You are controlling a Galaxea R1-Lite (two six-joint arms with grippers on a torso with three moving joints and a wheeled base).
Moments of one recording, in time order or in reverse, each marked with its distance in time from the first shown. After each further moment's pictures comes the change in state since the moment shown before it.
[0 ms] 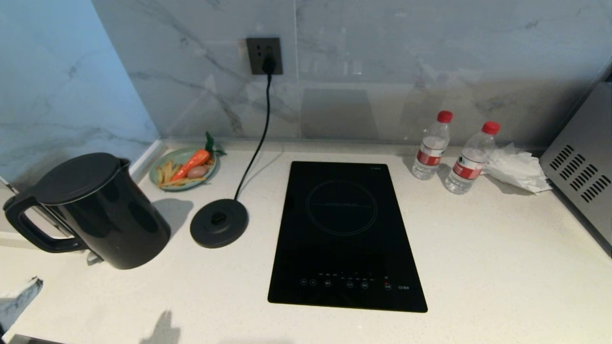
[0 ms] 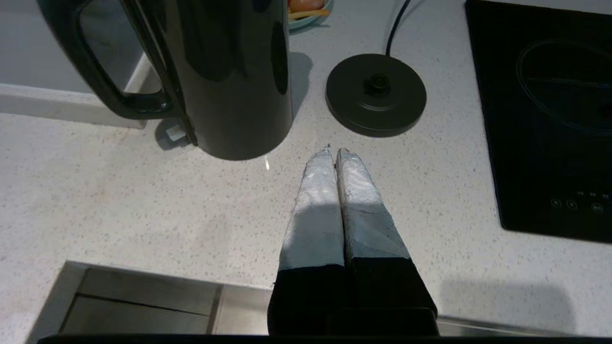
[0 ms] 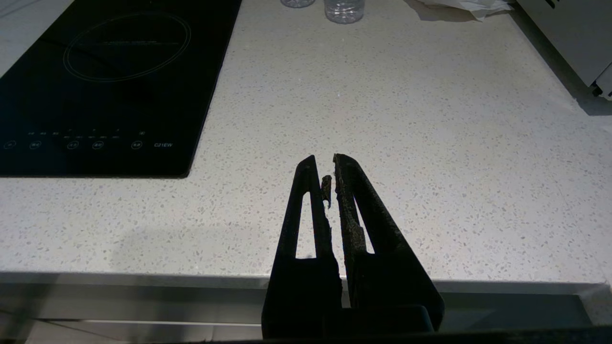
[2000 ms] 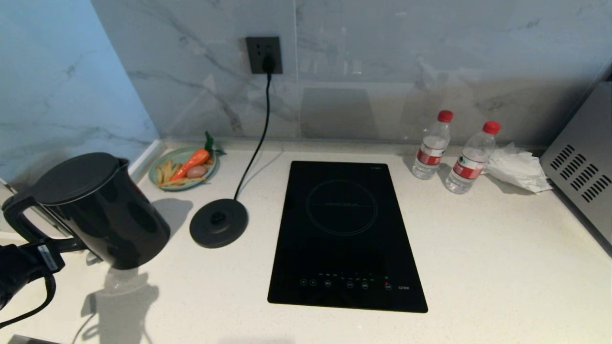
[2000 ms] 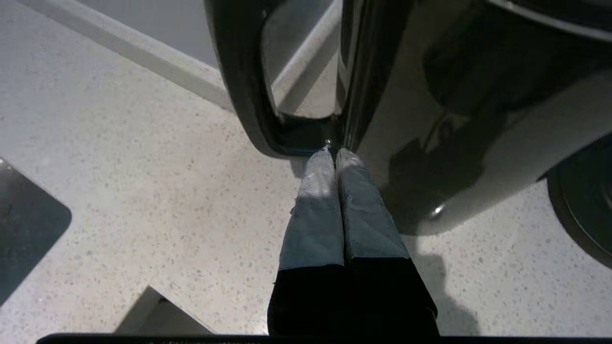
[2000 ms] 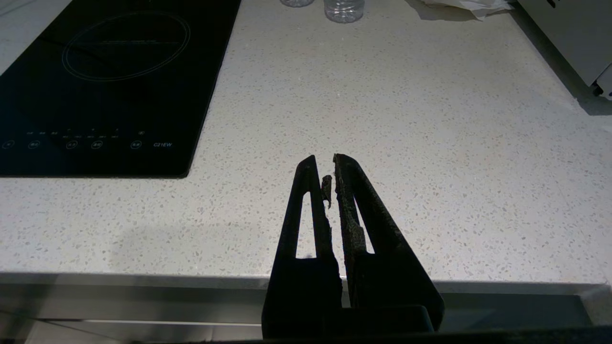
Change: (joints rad) left arm 0.375 0.775 -0.029 -0.619 0.041 -0.006; right arm 0.000 0.000 0.000 0.000 0.000 0.000
